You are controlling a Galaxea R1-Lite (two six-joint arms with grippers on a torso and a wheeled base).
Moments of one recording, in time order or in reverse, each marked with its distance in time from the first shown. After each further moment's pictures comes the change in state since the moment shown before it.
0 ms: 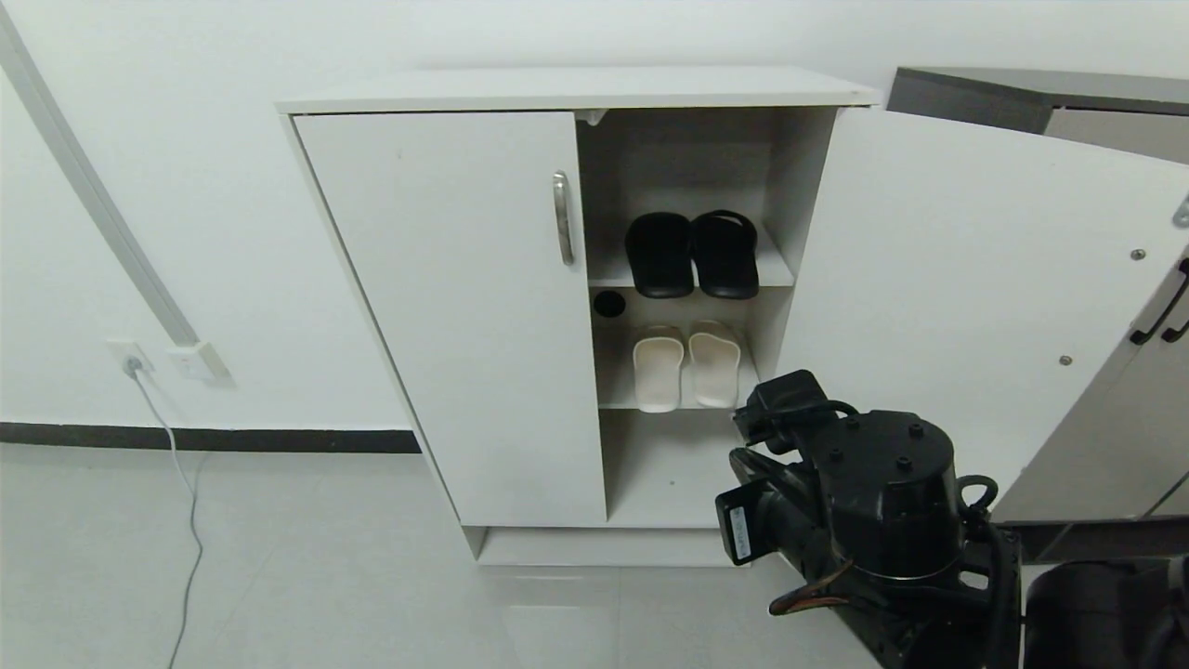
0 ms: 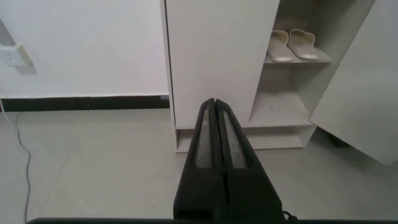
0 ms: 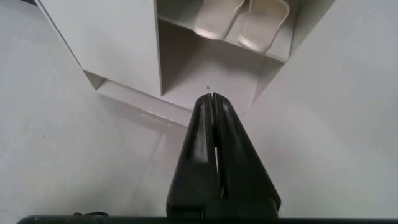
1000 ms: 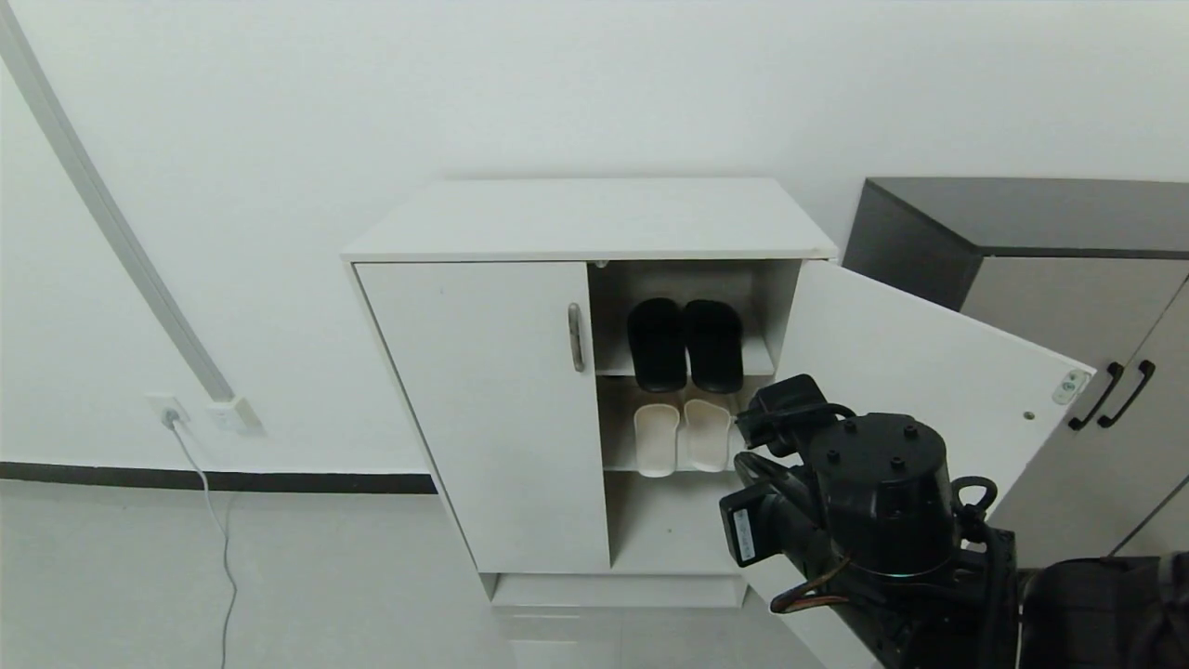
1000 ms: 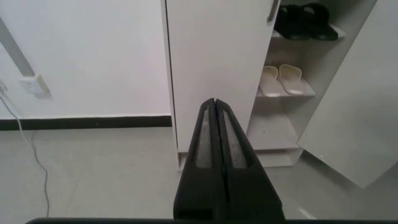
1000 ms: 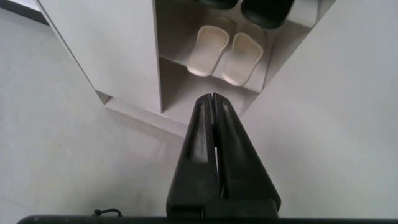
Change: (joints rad) left arm 0.000 0.000 0.000 -0.002 -0.001 -0.001; right arm -0.002 0.001 0.009 0.002 -0.001 0.000
